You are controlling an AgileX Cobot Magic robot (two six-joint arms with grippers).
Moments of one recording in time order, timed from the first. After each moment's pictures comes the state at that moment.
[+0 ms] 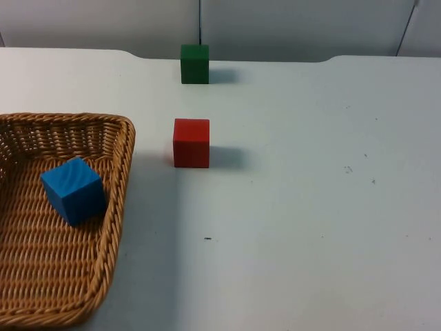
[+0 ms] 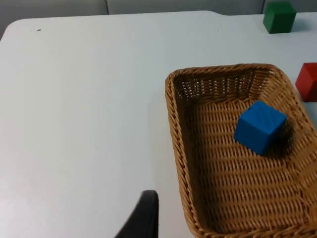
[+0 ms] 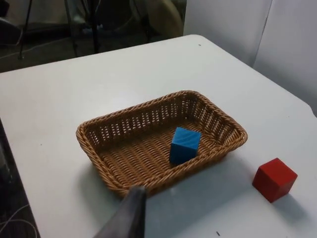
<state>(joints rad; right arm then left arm) 0.88 0.61 -0.61 0.21 0.45 -0.36 0.02 0.01 -0.52 -0.04 1.10 0.05</state>
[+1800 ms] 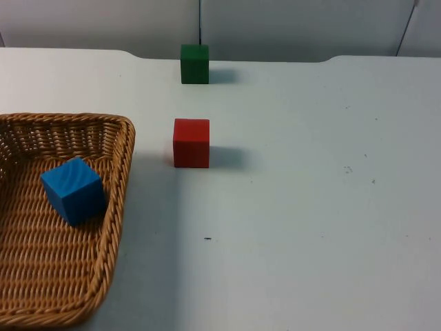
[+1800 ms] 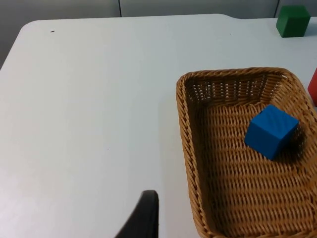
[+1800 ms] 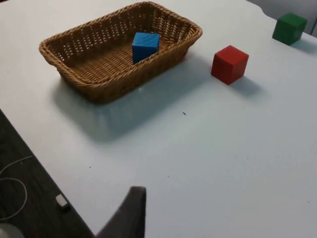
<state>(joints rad) 0.89 0.00 -0.52 -0.08 1.07 0.01 0.02 0.00 -0.52 -0.01 1.09 0.02</state>
